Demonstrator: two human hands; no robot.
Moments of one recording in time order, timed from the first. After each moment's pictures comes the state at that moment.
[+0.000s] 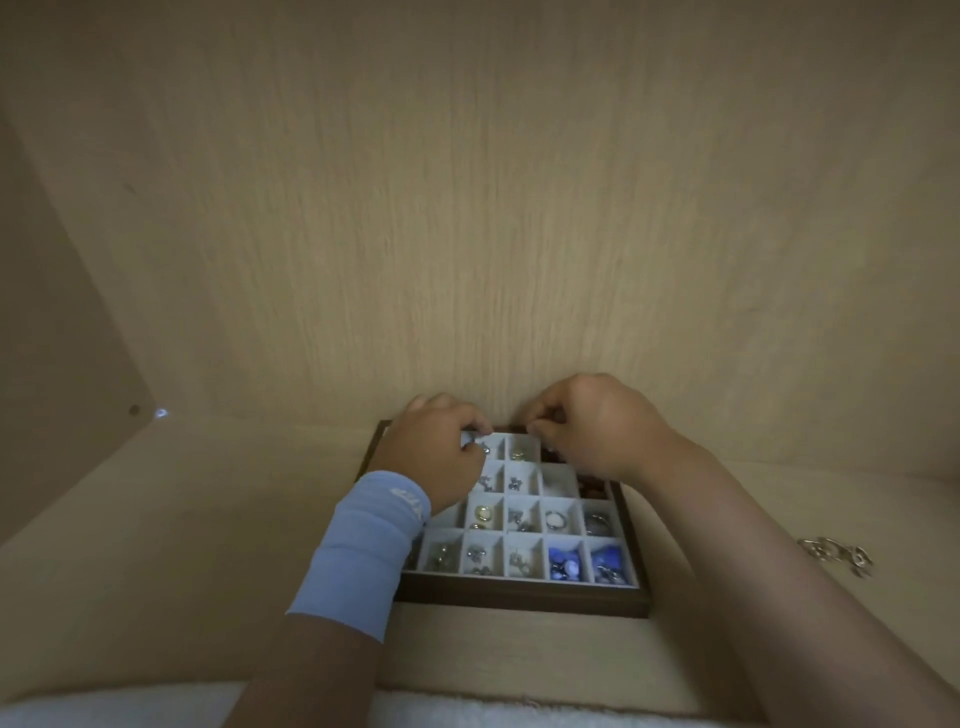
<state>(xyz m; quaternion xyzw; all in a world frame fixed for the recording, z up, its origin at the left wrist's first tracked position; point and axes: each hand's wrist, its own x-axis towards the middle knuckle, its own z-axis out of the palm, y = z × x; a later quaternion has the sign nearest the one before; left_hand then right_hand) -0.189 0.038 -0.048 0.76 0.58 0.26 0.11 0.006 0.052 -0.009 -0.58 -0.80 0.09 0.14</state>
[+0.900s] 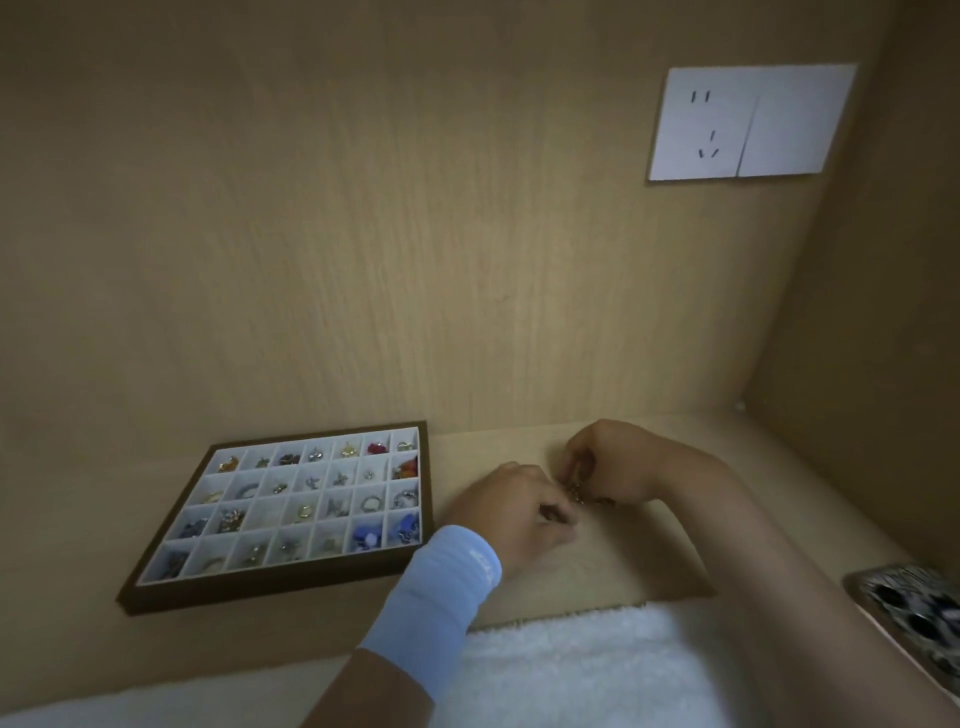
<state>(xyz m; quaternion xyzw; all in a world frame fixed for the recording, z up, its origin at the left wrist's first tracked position) 0.034 -0.040 -0.064 0.88 0.40 0.17 0.21 0.211 -0.031 -0.025 -0.66 -0.71 0.23 0.05</state>
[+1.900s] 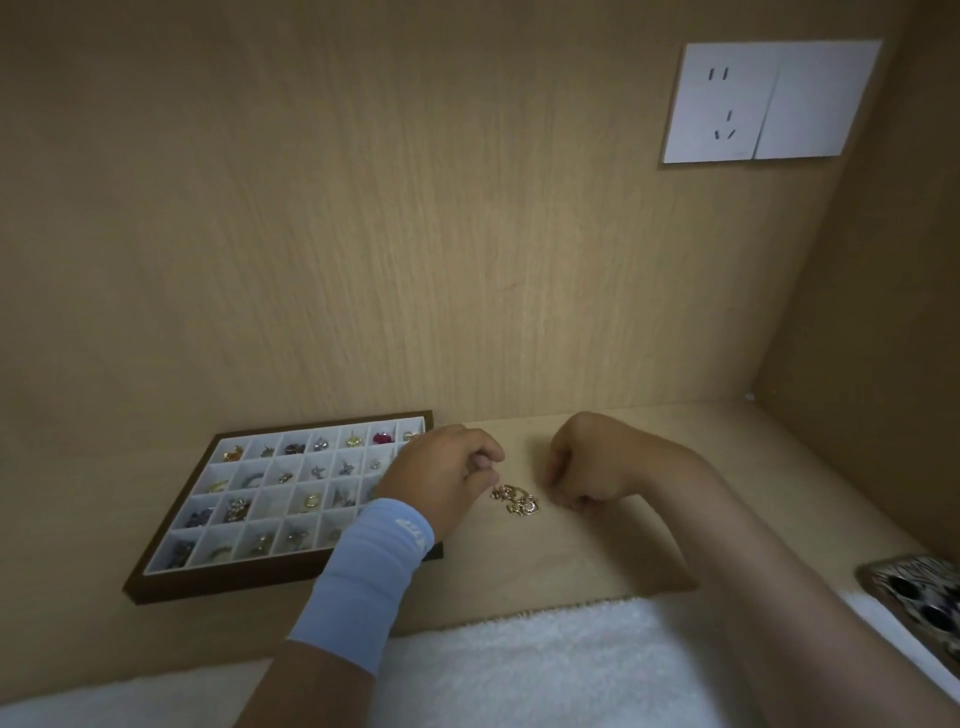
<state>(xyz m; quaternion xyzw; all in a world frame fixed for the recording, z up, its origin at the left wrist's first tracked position) -0.021 -0.021 -0.050 0.82 0.48 0.24 0.19 0.179 -0.040 -0.019 -0.68 -0.66 0.31 0.07</state>
